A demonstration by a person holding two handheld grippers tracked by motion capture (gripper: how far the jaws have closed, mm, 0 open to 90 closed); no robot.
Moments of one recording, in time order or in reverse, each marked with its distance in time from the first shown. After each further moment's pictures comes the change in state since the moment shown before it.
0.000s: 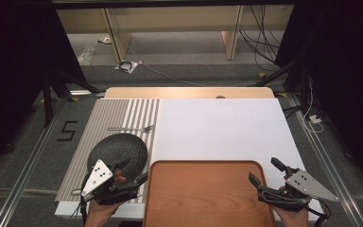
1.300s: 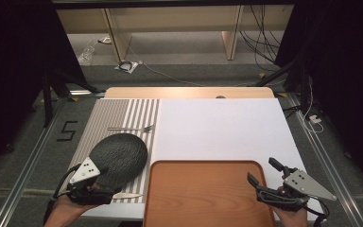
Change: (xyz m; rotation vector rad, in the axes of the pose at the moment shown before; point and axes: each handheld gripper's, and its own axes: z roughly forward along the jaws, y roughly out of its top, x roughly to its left) left arm 0.047 0.008 -0.037 0.468 0.024 0.107; right arm 0.003 0.001 0.002 0.015 0.014 -0.005
